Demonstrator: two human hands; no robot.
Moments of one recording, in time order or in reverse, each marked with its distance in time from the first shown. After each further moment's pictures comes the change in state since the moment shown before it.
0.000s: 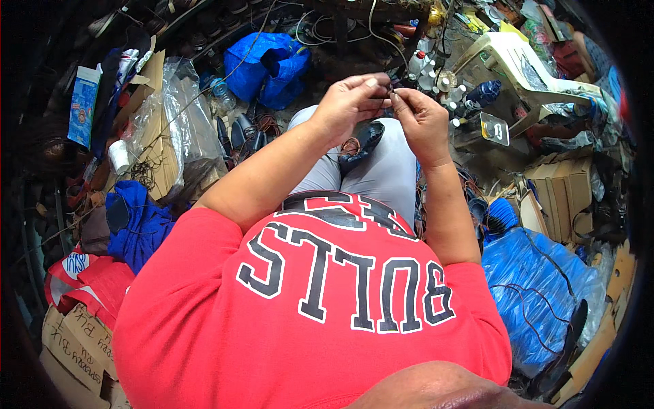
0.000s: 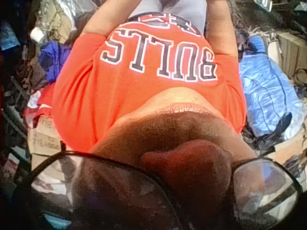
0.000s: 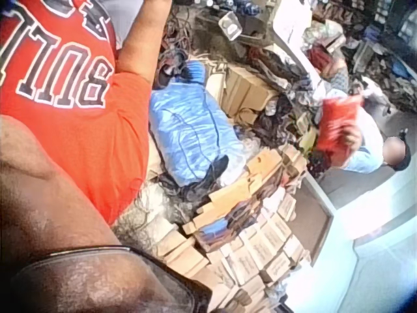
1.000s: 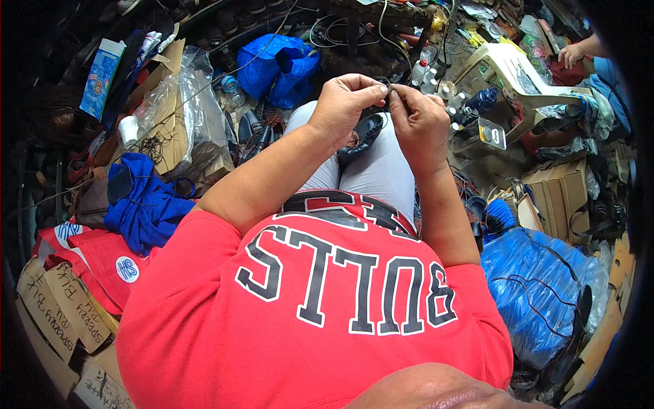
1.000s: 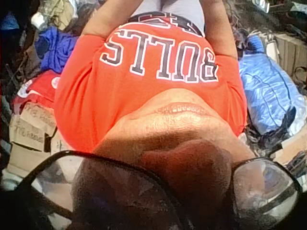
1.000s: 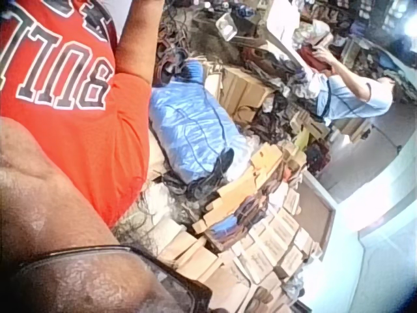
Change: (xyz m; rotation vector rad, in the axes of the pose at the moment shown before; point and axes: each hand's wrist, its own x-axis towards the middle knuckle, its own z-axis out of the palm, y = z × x) left_hand -0.068 0.012 0.020 0.217 0.055 0.264; right_hand -0.042 -0.055 0.013 -0.615 0.112 -0.530
